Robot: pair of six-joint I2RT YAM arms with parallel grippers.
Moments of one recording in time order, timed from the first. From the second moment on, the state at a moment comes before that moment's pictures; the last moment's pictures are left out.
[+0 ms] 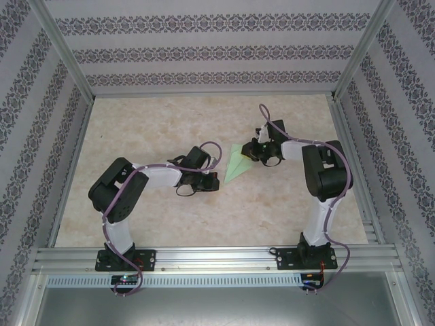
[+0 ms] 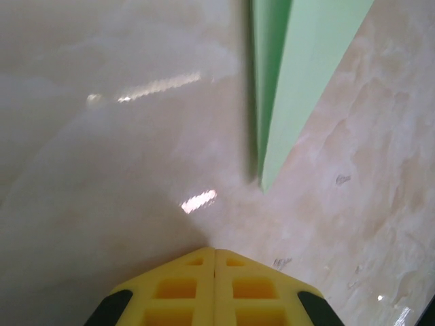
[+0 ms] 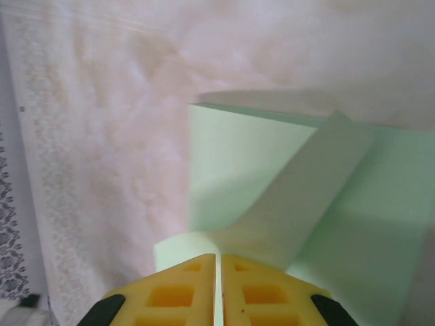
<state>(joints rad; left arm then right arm) -0.66 1.83 0.96 -0.17 0.44 -0.63 0.21 1.93 1.08 -0.08 -0.67 0.58</state>
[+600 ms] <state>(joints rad) -0.66 1.81 1.06 -0.09 0.41 -0.62 0.31 1.84 1.04 -0.24 -0.38 0.56</state>
